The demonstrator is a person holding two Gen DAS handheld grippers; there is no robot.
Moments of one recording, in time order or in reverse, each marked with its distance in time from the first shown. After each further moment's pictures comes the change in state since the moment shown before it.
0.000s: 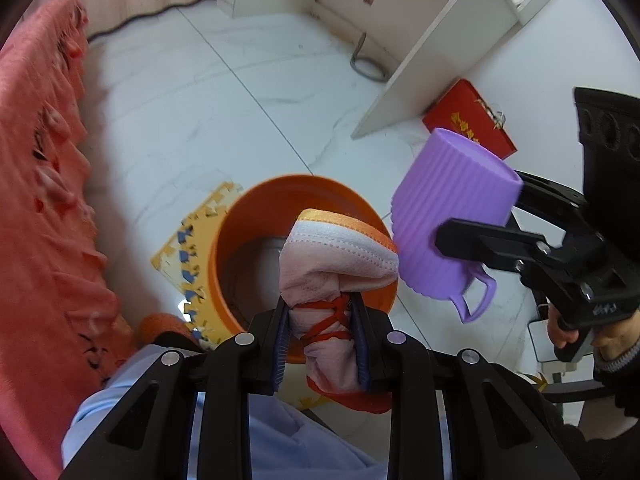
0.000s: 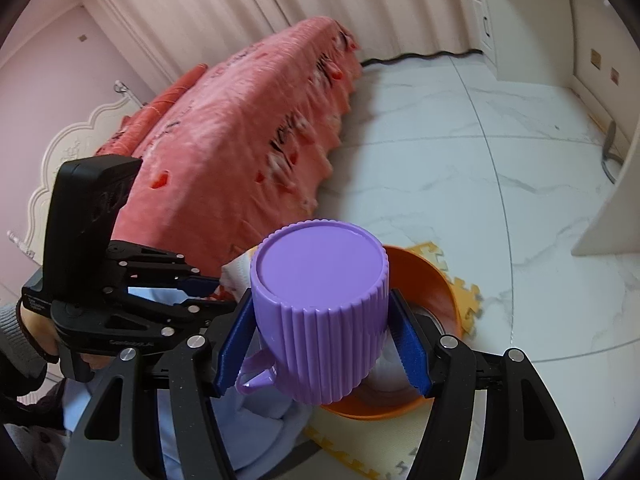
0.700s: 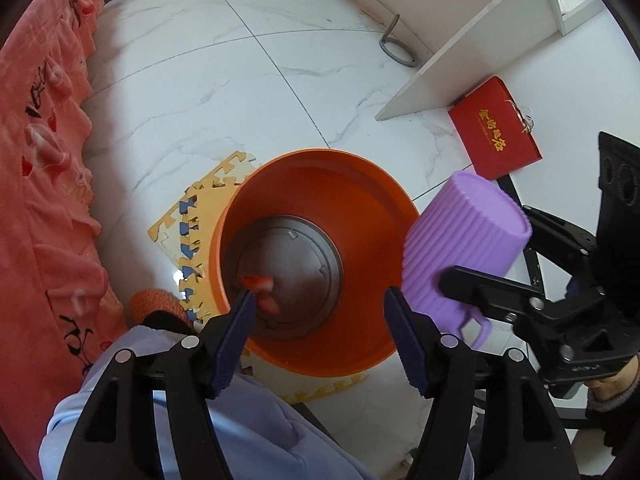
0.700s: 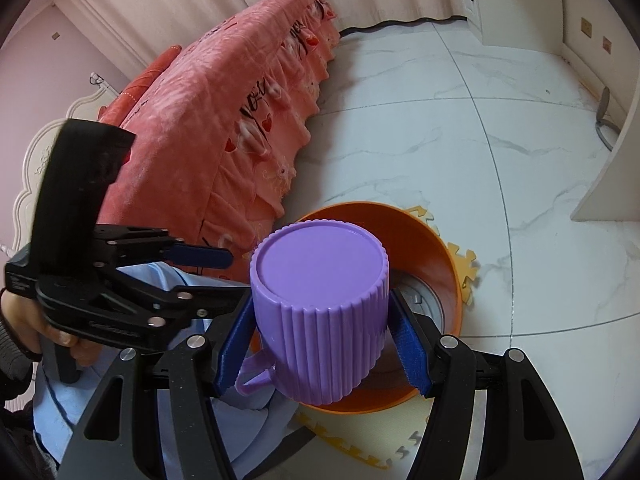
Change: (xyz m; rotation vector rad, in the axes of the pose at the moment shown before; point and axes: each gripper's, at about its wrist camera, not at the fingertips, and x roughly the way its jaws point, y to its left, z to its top) left arm 0.026 0.016 0.005 -0.105 0.070 0.024; right arm 0.049 -0.016 -0.016 0.059 0.097 -0.035
